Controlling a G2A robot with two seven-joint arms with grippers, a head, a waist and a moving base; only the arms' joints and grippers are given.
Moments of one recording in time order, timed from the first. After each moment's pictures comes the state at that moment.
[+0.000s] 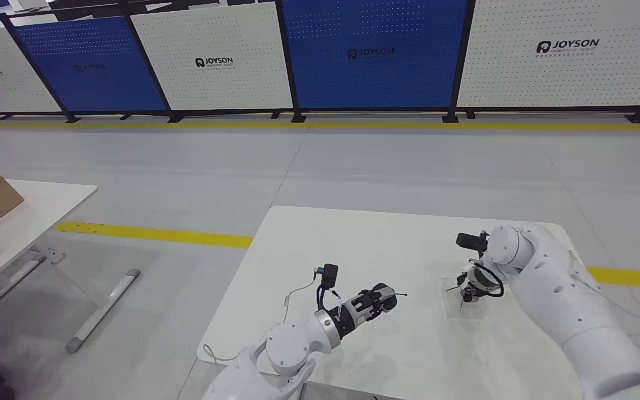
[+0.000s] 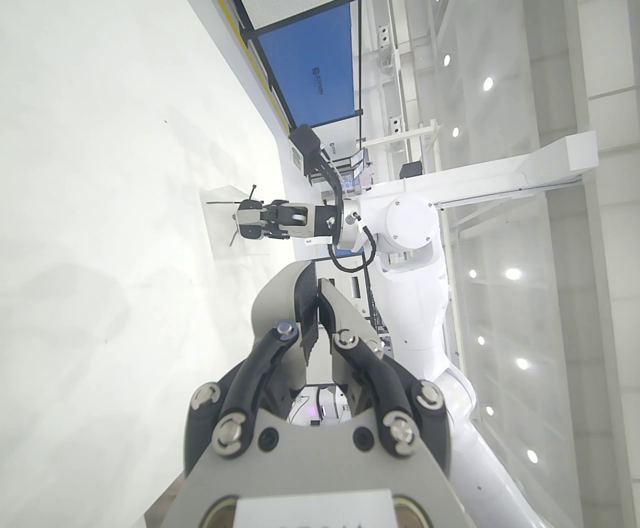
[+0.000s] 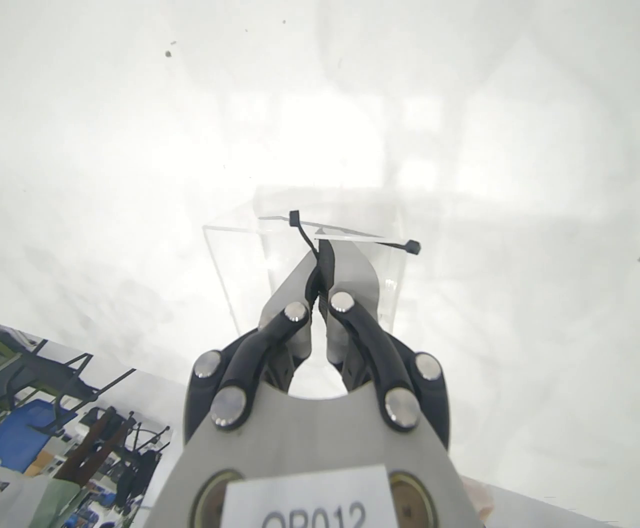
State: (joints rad) left arm 1.44 -1.20 -1.03 -1.71 -0.23 0.01 -0.28; right arm -0.47 -1.32 0.65 -0.60 -0.48 0.16 1.26
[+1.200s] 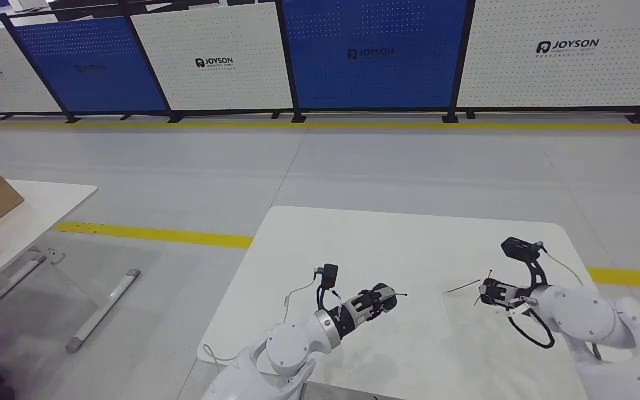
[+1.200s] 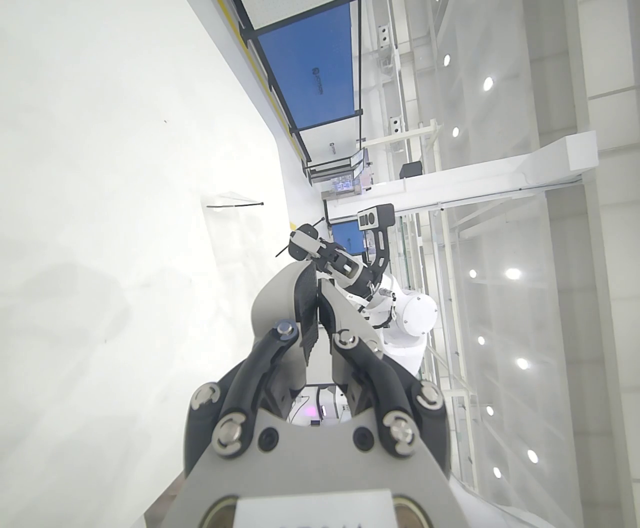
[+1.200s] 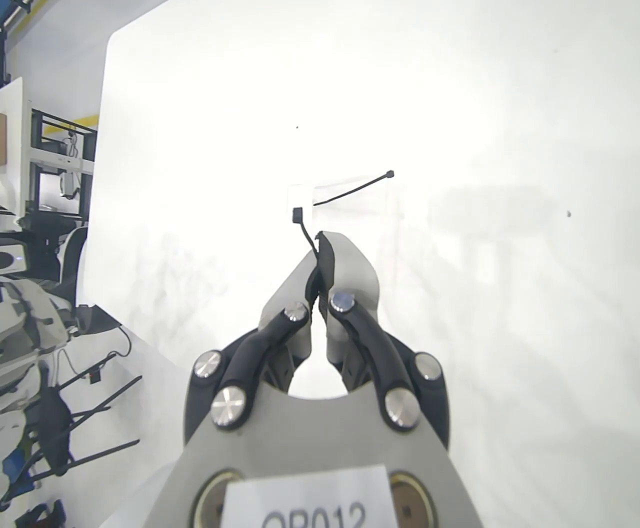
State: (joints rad) left arm 1.44 -1.20 -1.03 -1.71 -0.23 0.01 -0.28; right arm -1.12 -1.04 1.27 -1.55 -0.56 0.18 1.09
